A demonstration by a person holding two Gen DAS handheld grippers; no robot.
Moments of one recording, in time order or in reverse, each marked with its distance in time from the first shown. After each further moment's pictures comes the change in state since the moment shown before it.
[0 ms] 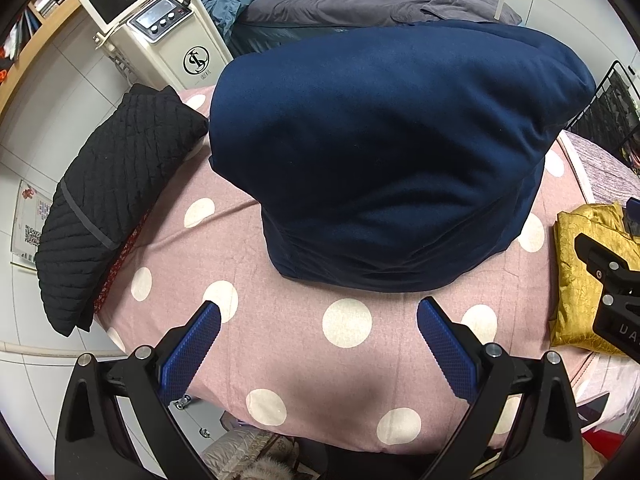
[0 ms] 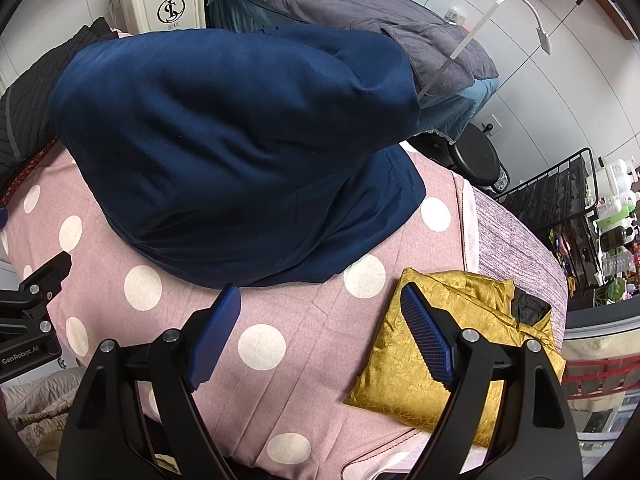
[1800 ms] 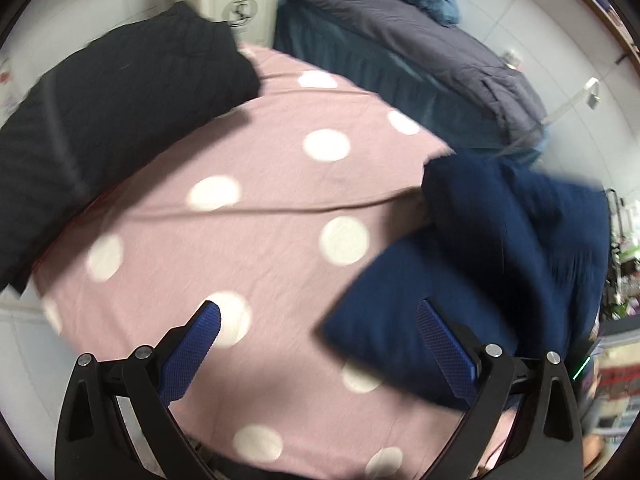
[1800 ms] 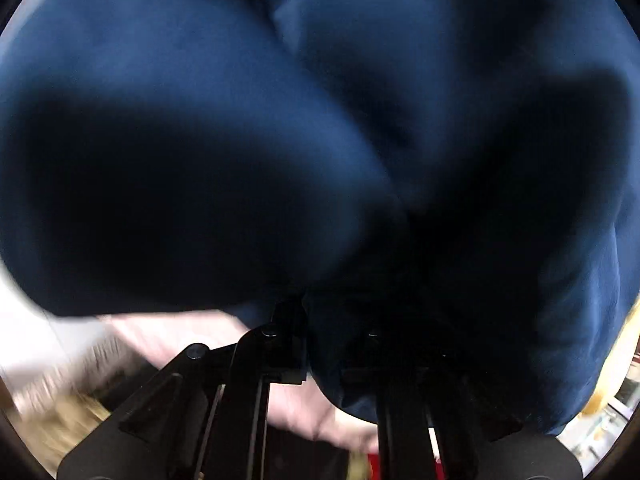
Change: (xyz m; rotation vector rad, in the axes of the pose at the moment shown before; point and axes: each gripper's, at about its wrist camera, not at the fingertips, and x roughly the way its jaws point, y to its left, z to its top) left arm 0.073 0.165 0.023 -0.318 -0.013 -0.312; right arm 0.132 0.032 -0.079 0.055 0.429 0.251
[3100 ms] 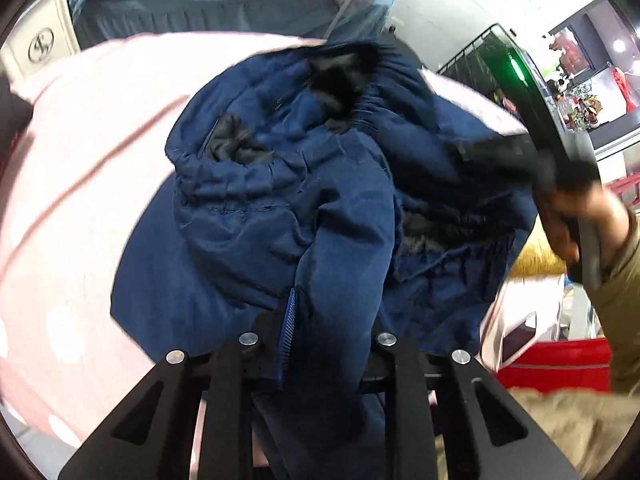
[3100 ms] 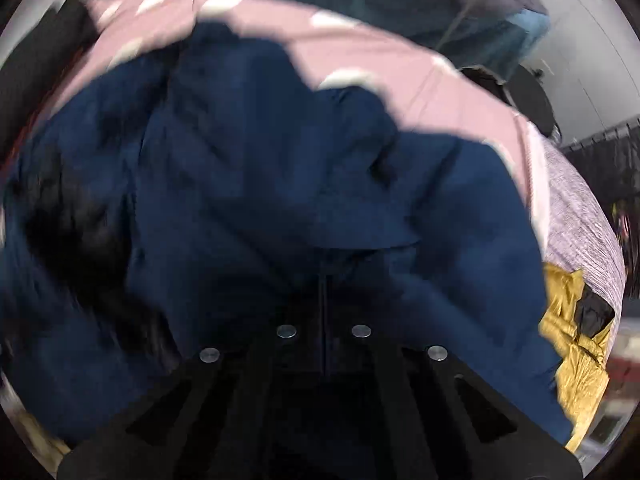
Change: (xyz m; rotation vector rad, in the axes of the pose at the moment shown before) left arm 0.075 -0.154 -0.104 0.480 0.255 -0.256; right arm -0.033 -0.077 0.052 -0.107 -0.199 -0.092
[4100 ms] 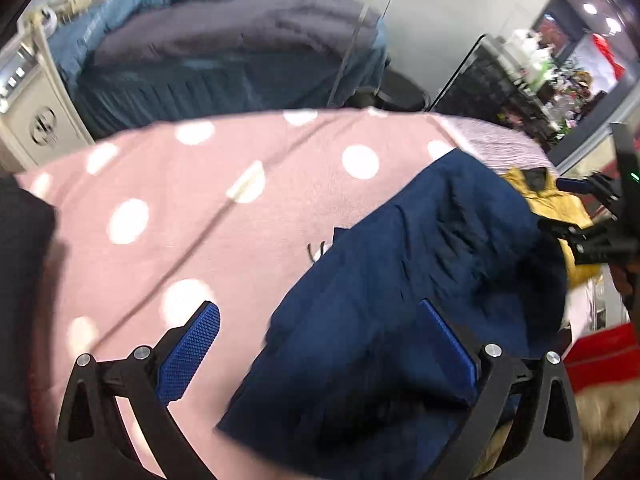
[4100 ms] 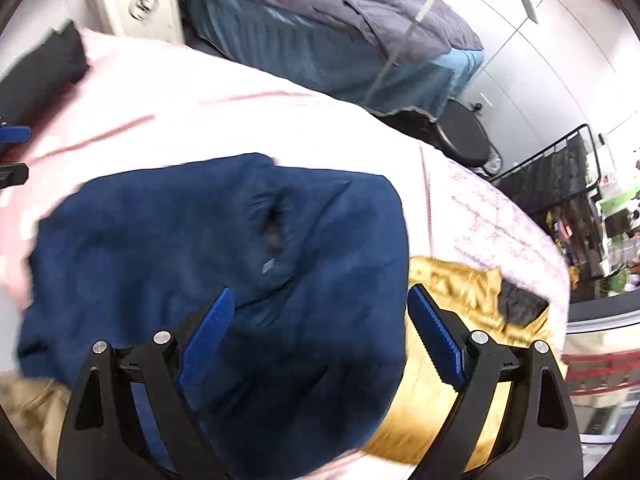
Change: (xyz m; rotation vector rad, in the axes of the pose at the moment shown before) left arm 0.000 0.032 0.121 0.145 -0.132 0.092; right arm -0.084 -0.047 -0.040 0.064 -0.186 -0.206
